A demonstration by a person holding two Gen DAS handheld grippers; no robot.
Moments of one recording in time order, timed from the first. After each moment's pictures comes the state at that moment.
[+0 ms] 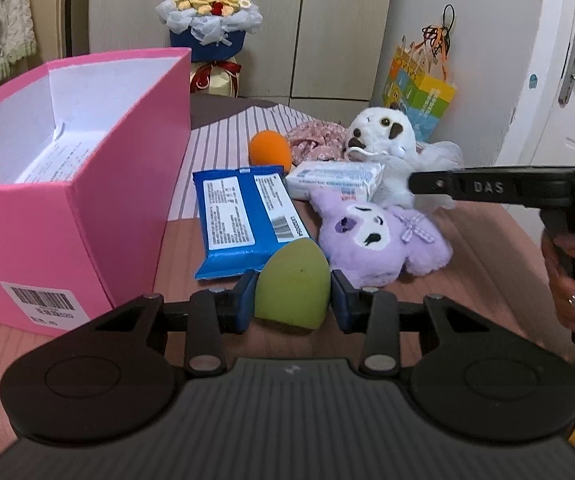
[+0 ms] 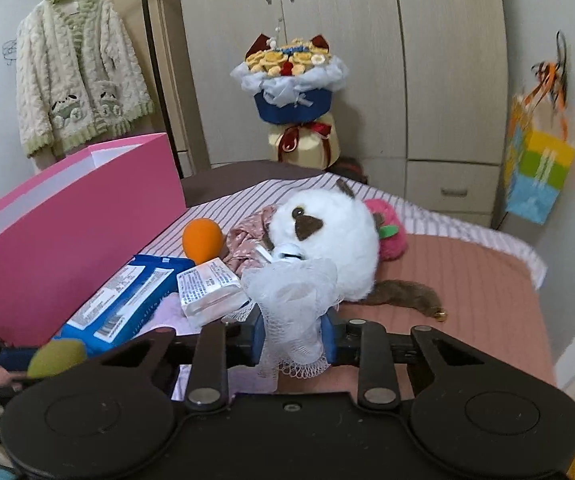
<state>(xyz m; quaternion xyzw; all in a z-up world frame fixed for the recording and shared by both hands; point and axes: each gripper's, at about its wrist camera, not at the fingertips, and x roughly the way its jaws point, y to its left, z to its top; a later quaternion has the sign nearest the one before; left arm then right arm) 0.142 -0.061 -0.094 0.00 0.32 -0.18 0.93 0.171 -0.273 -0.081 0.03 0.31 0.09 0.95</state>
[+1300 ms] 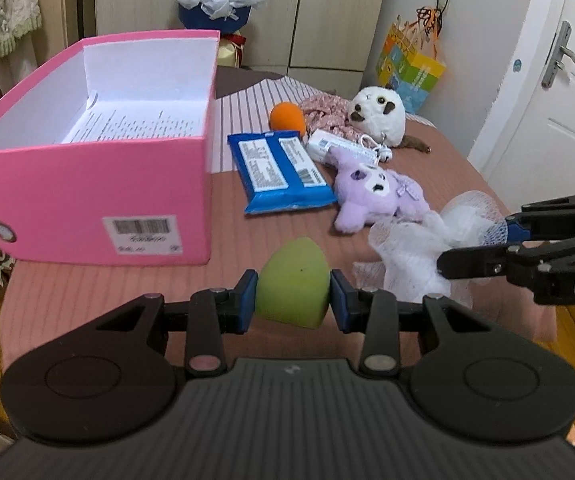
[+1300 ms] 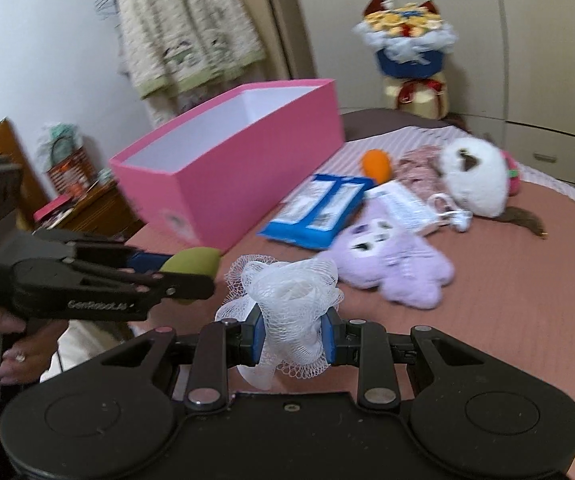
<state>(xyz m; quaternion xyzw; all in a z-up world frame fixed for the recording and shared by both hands) 0.095 -0.006 -0.061 0.00 0.38 -0.20 0.90 0.064 -0.204 -0.038 0.03 0.39 0.24 0.89</state>
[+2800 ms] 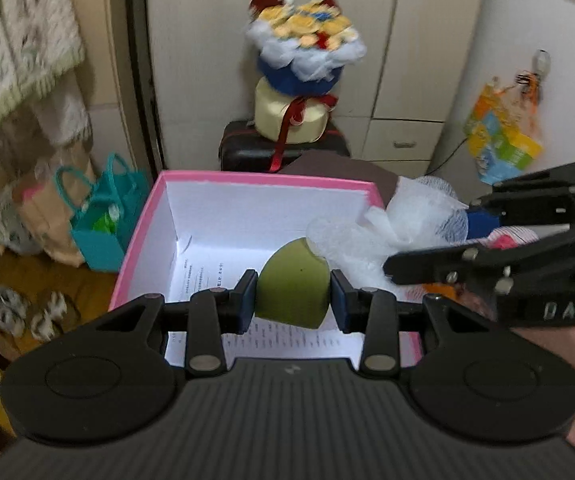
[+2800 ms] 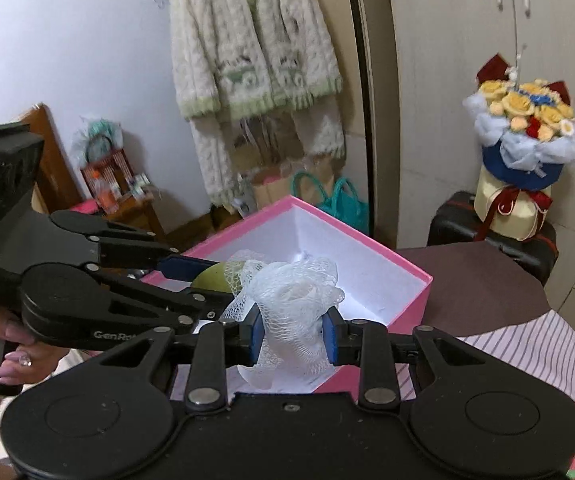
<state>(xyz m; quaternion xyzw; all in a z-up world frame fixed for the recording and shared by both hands) 0.319 0.069 0.022 -0.01 0.38 -0.12 0.92 0.318 -0.100 0.043 -0.05 0.37 0.34 0.86</state>
